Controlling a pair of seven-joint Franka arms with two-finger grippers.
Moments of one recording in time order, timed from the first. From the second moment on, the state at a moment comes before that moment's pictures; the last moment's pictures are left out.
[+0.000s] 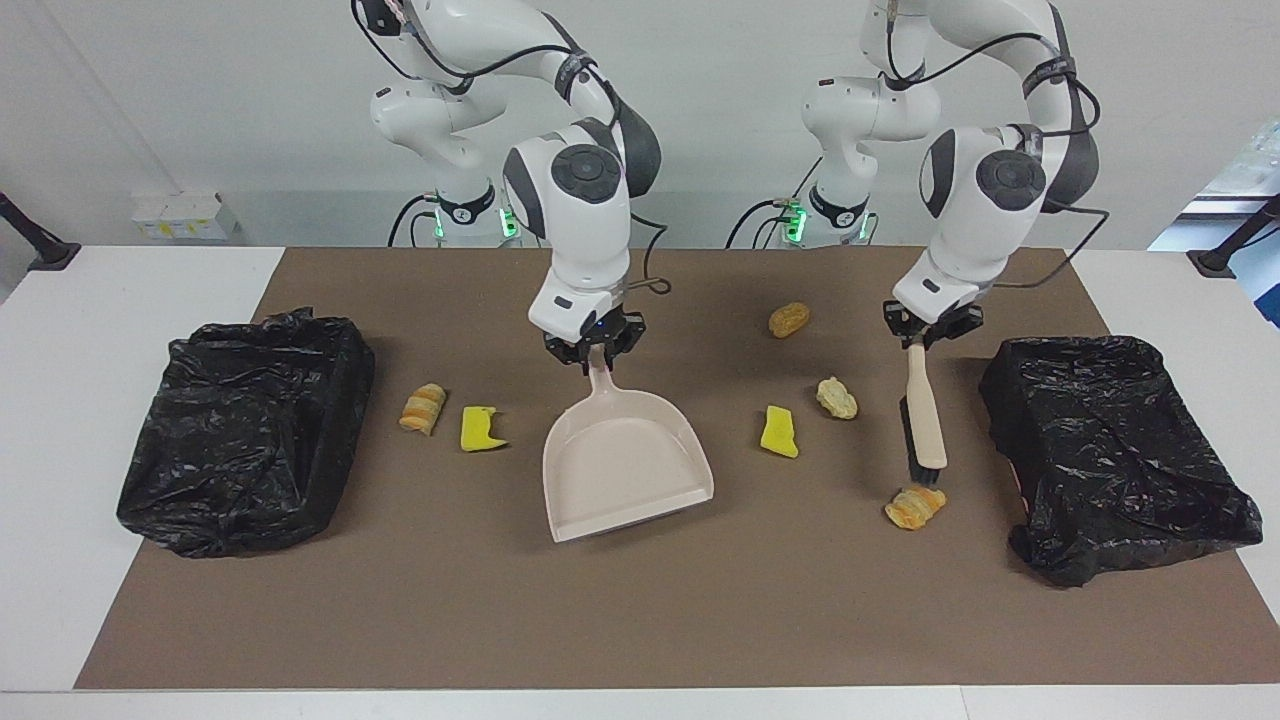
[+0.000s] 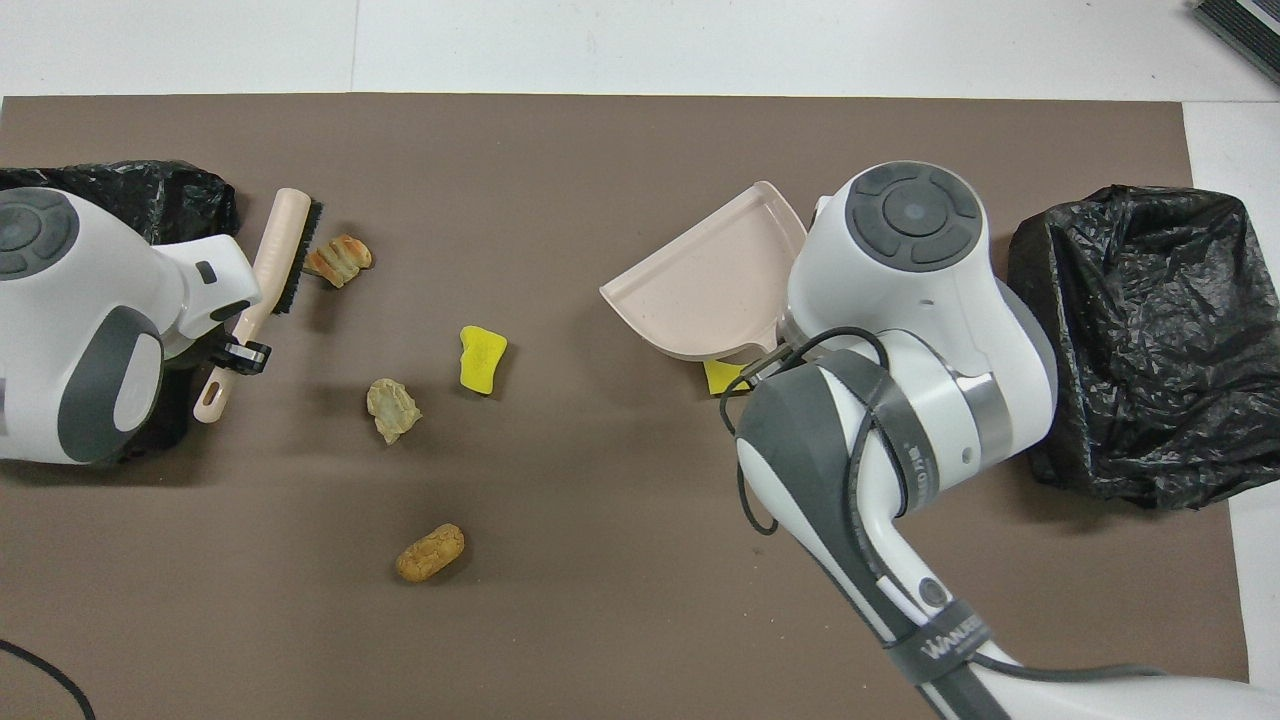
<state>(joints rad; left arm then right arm) -0.07 0.18 0.01 -1.92 0.18 2.02 0.20 0.37 0.23 0.02 -1.66 -0.02 1.78 -0.21</state>
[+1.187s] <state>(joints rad) -0.03 0.28 0.00 -1.83 0.28 1.97 0.44 0.31 0.23 0.02 -1.68 -0.04 1.80 -0.89</state>
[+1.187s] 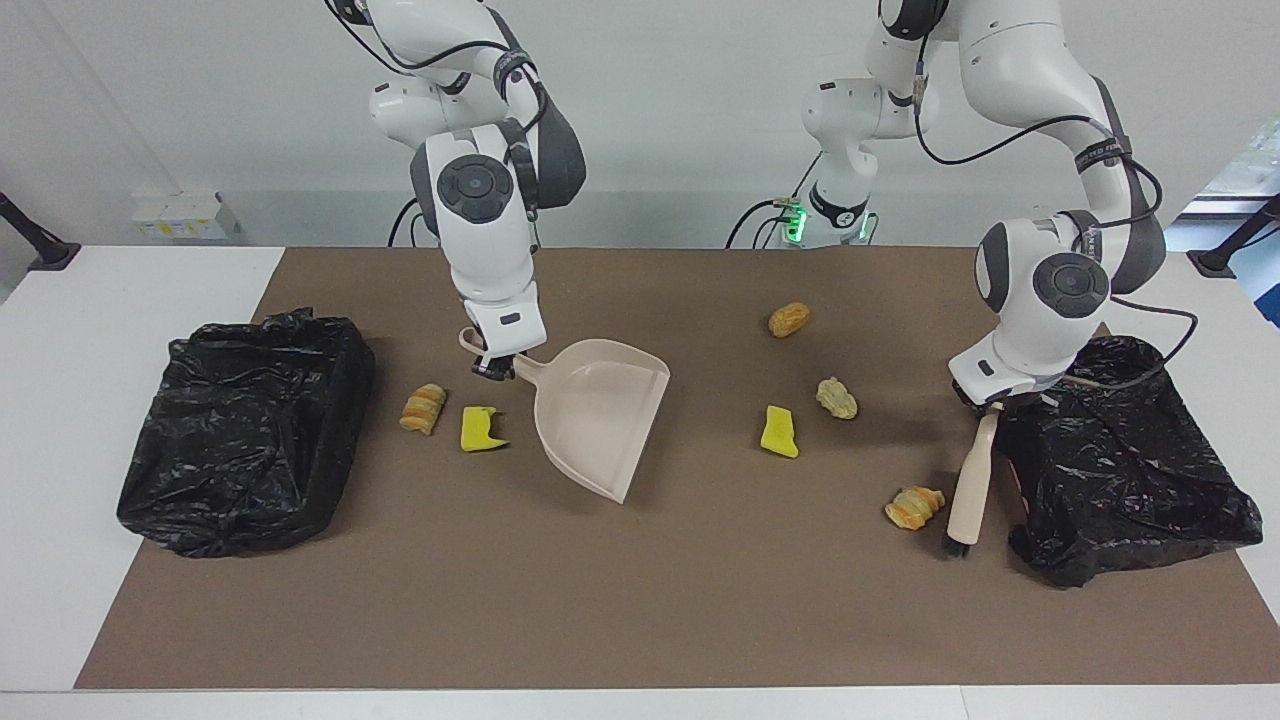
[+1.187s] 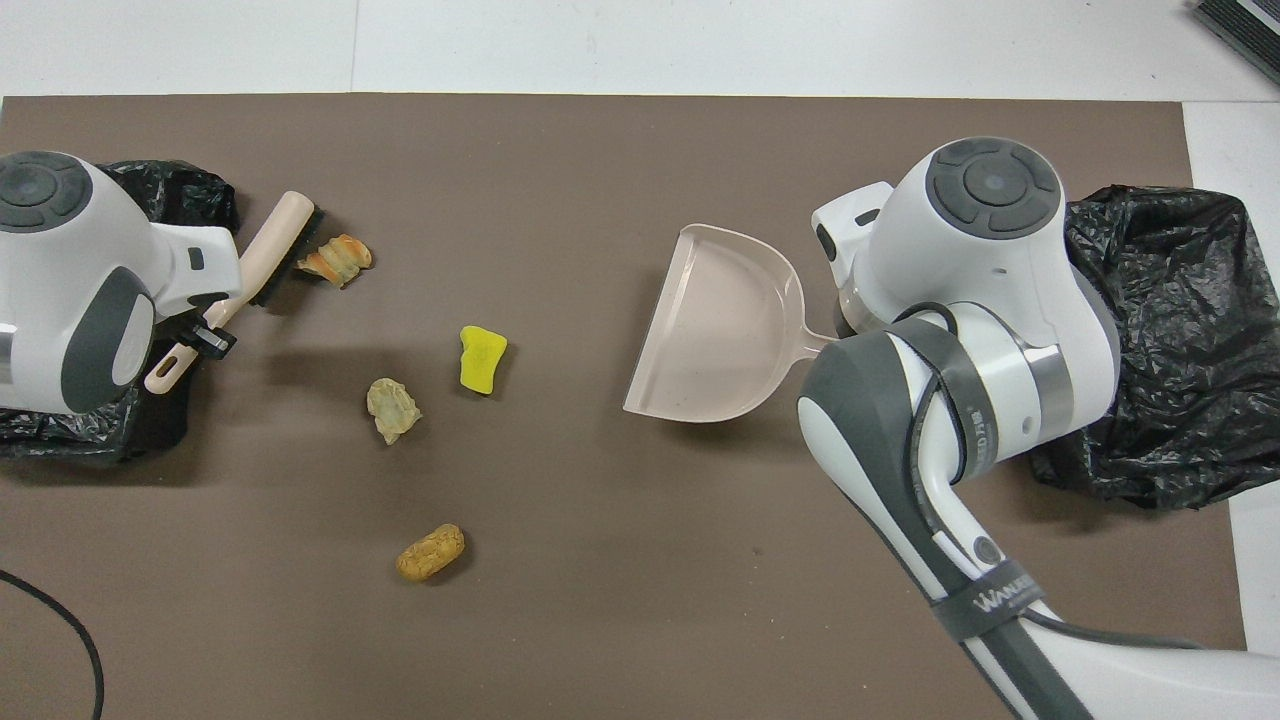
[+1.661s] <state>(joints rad) -0.05 0.25 -0.03 -1.84 0.14 1.76 0.51 0.35 0.21 0.02 -1.85 -0.13 1.99 -1.00</state>
